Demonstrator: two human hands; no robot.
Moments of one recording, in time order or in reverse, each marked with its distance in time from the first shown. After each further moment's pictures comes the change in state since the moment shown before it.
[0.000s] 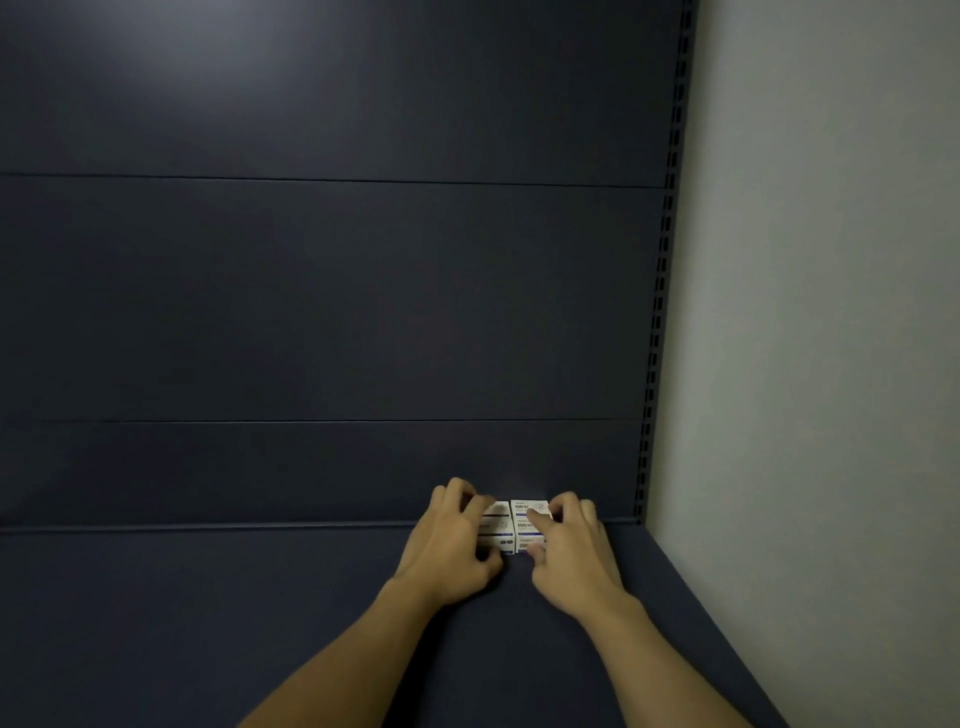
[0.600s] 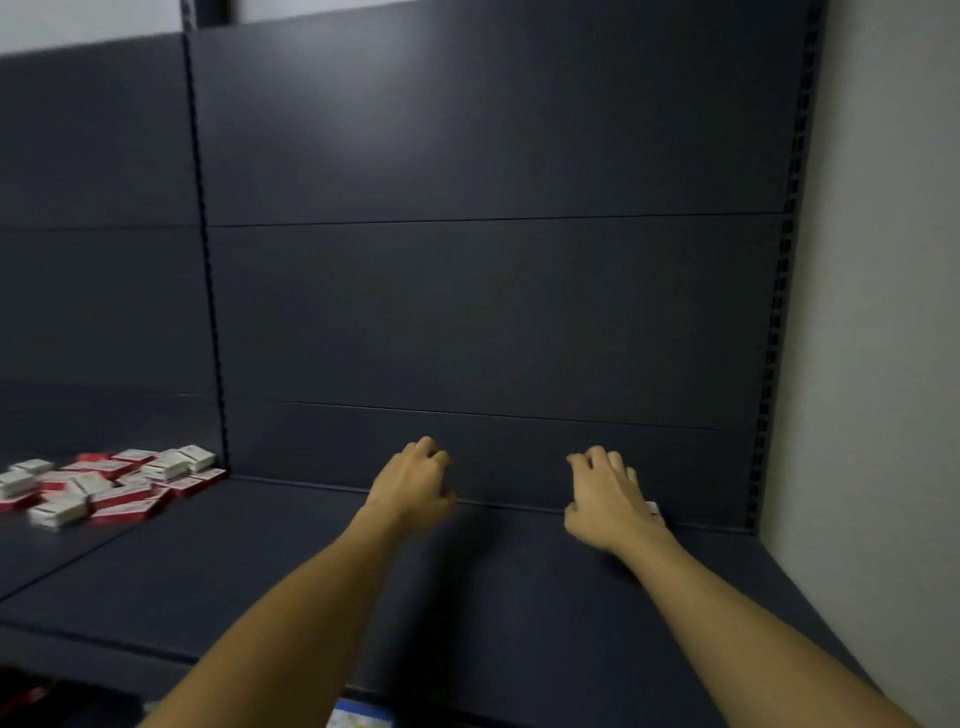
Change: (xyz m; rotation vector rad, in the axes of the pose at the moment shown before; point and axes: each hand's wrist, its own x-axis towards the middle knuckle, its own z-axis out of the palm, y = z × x) left_hand -0.072 -0.085 -0.152 0.329 -0.084 -0.295; right_hand 0.018 -0.103 -0.053 -0.122 -0.136 -0.107
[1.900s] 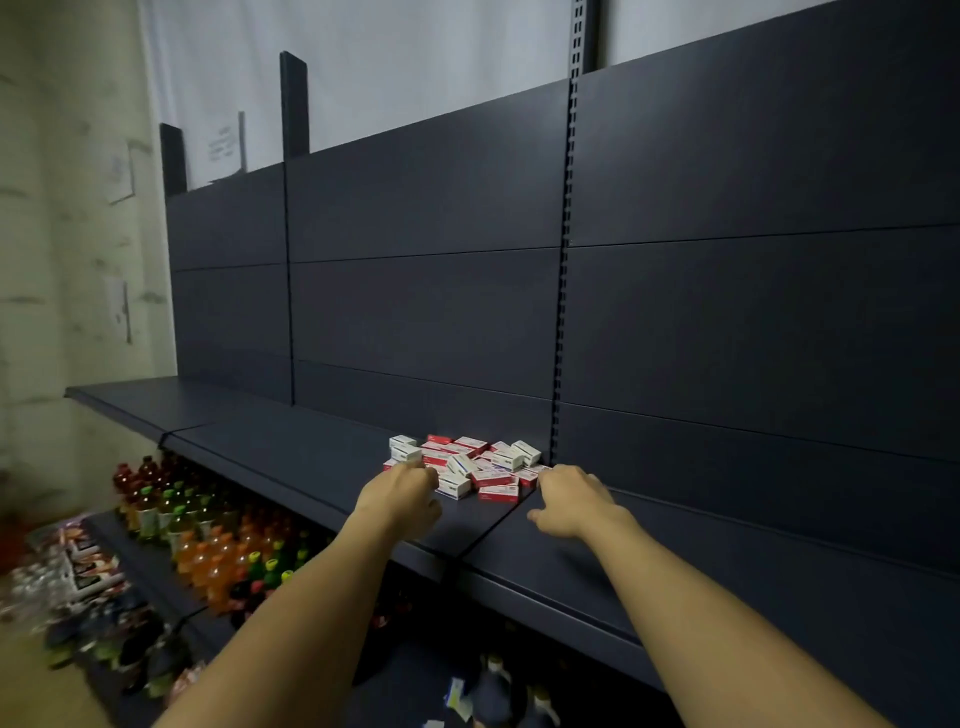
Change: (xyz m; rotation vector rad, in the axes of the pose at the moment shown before) left_hand -0.254 -0.417 -0.140 0.195 -0.076 -0.429; right_hand 0.009 -0.517 0.013 0.097 -0.194 -0.416
